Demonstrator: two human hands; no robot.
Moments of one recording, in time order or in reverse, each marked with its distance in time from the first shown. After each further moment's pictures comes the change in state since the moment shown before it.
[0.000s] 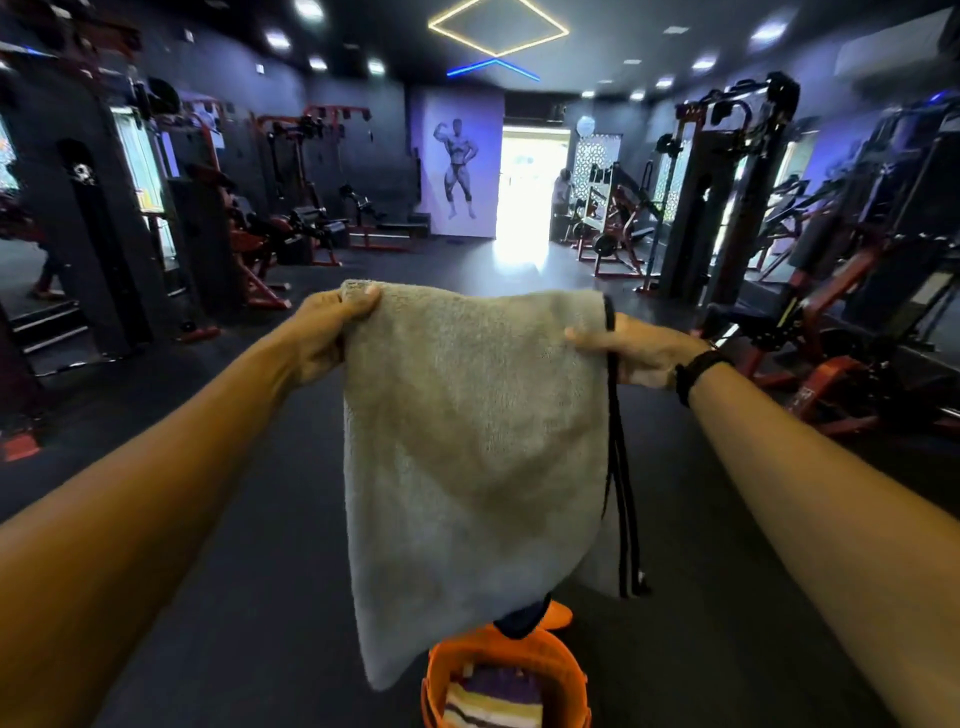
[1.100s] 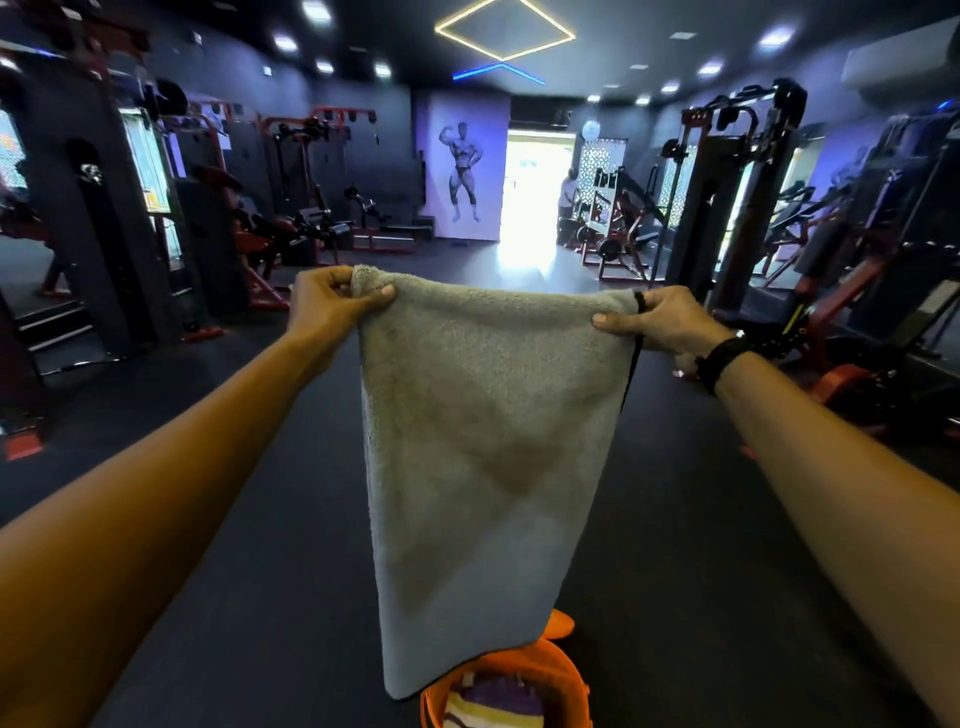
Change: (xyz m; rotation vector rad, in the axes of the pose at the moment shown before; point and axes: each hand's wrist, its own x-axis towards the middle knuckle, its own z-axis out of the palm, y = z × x) left_hand 0.016 0.004 0.002 0.210 0.254 0.379; right_hand 0.004 -0.018 -0.016 -0.281 0.391 -0.131
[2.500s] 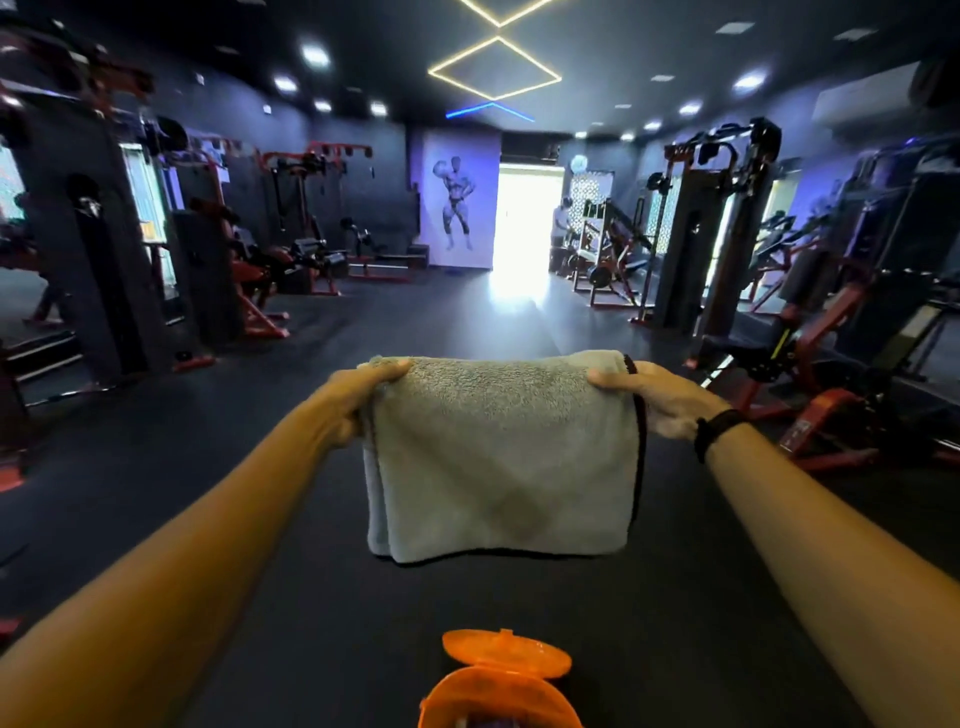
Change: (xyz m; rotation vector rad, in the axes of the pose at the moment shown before) left_hand -0.011 -0.034 0.025 -0.159 -0.185 -0.664; right_hand -0.008 0.035 -0.010 0.248 -0.235 0.221
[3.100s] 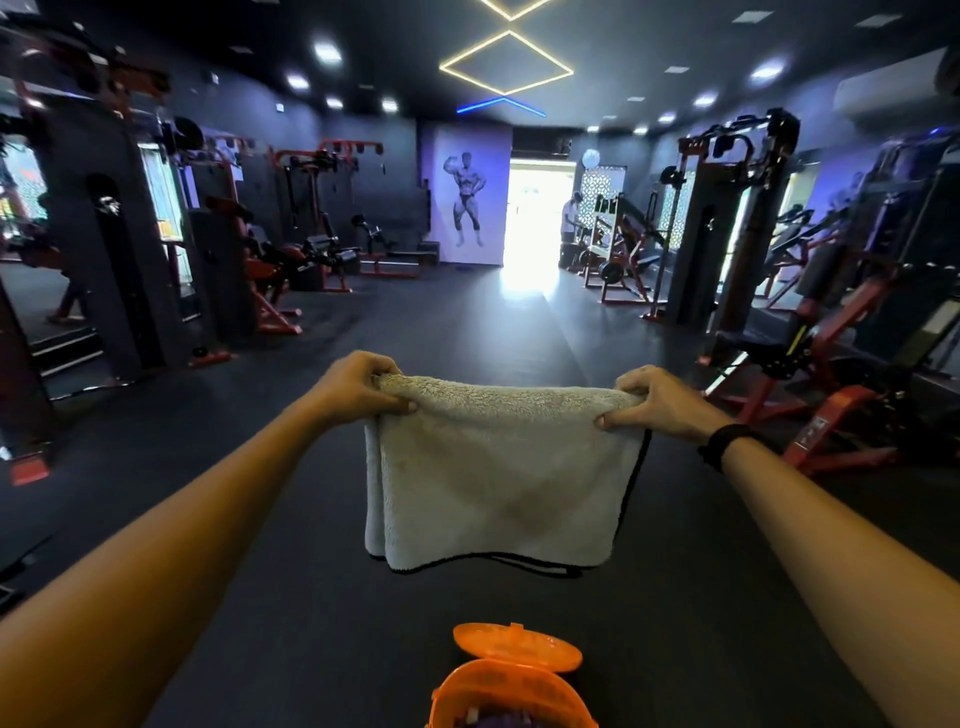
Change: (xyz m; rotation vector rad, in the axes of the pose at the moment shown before) left_hand -0.010 0.005 -0.026 0.931 -0.028 0.527; right_hand -0.004 0.020 -0.003 -0.882 0.111 -0.265
